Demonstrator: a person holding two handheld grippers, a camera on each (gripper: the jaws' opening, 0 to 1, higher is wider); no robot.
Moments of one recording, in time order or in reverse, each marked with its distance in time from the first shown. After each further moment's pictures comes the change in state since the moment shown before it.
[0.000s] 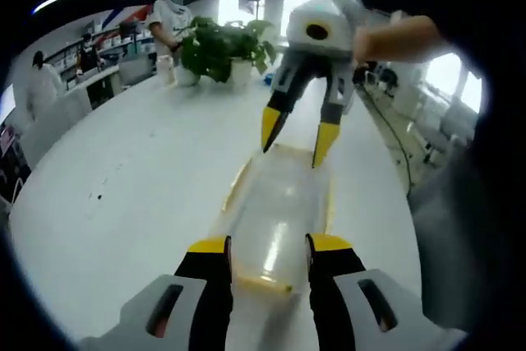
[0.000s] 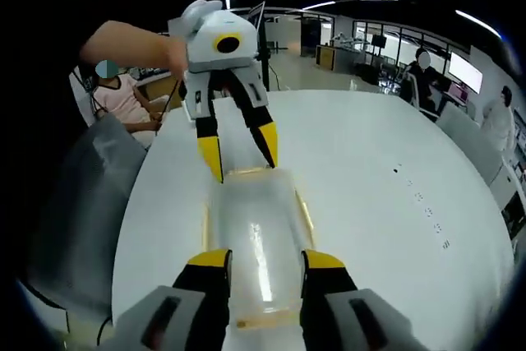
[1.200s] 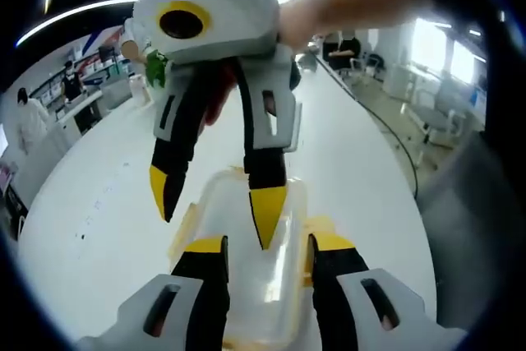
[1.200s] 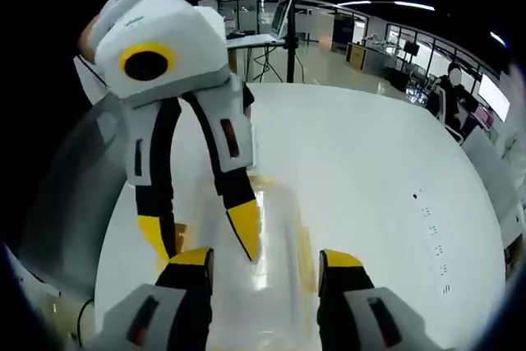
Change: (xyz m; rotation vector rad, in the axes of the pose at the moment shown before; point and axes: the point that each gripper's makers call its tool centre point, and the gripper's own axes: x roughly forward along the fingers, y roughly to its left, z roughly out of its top) left arm 0.041 -0.033 0.015 0.138 -0.012 0.009; right arm 0.031 -0.017 0.011 -0.127 0.085 0.100
